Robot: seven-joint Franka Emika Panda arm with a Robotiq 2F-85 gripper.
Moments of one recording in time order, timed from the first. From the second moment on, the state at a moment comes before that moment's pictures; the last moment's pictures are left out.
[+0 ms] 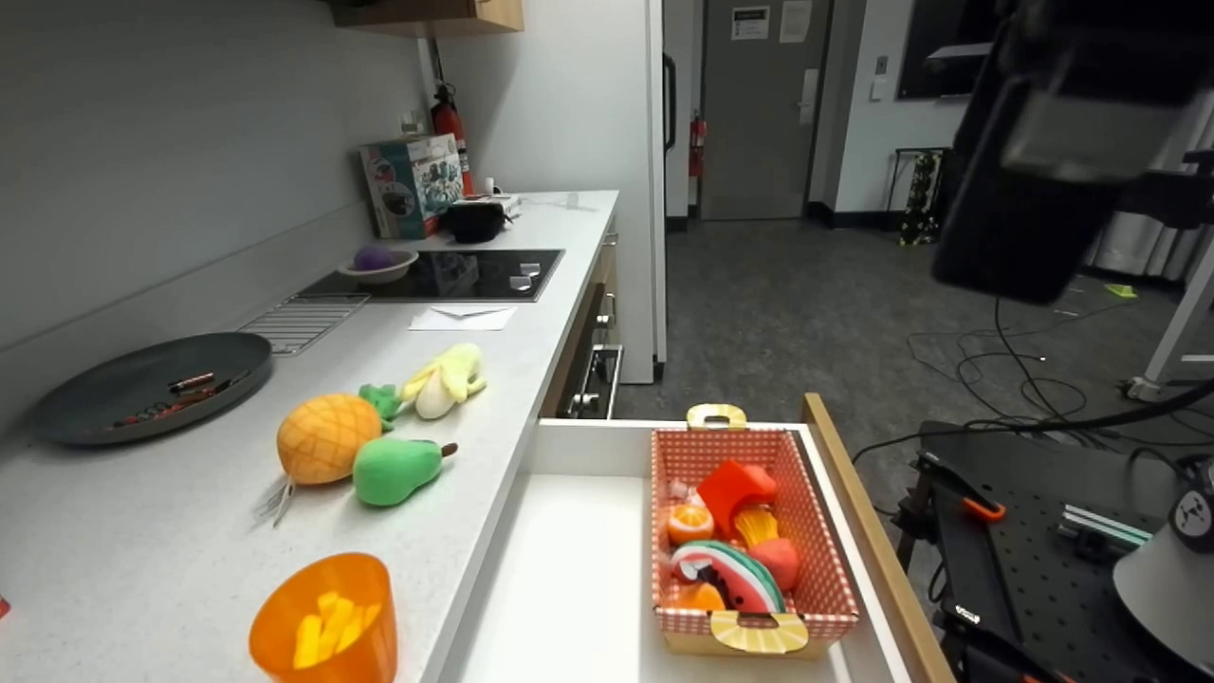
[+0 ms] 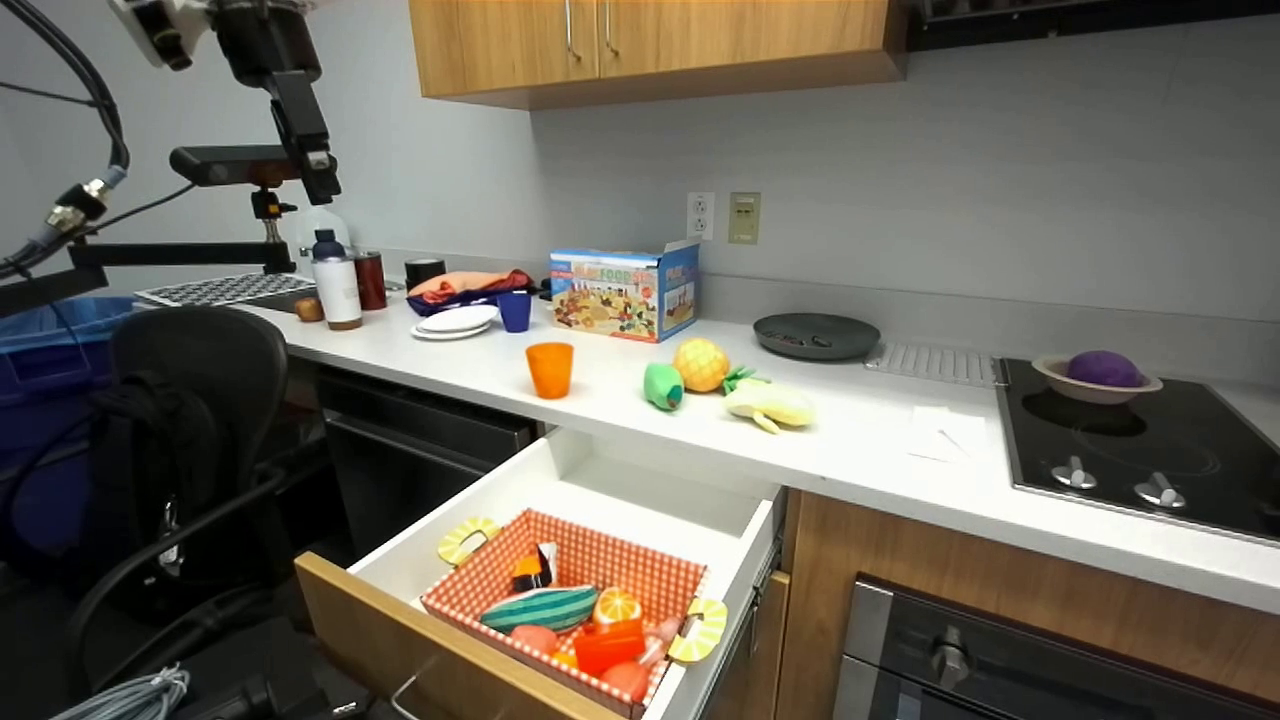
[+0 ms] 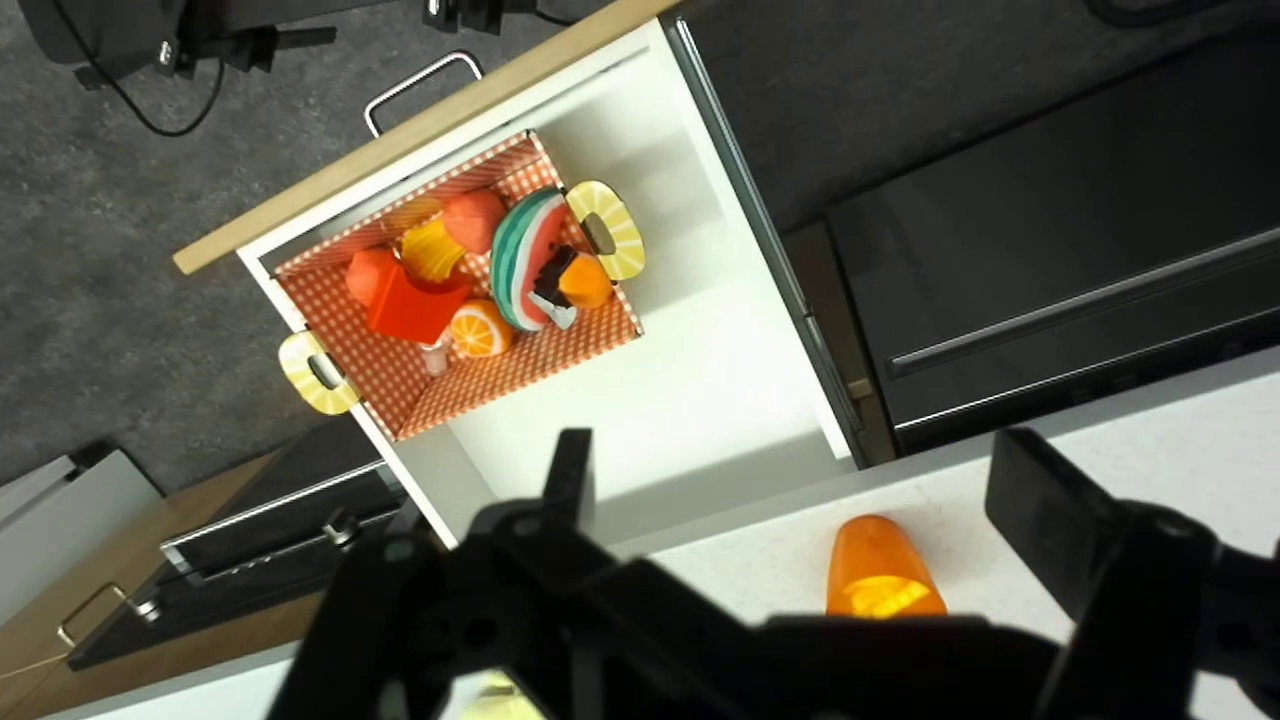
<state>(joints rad) 0.10 -0.41 0.60 -2.03 0.02 1.69 0.81</state>
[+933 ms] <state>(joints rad) 0.11 -0.35 0.43 -2.06 -0.01 1.75 0.67</state>
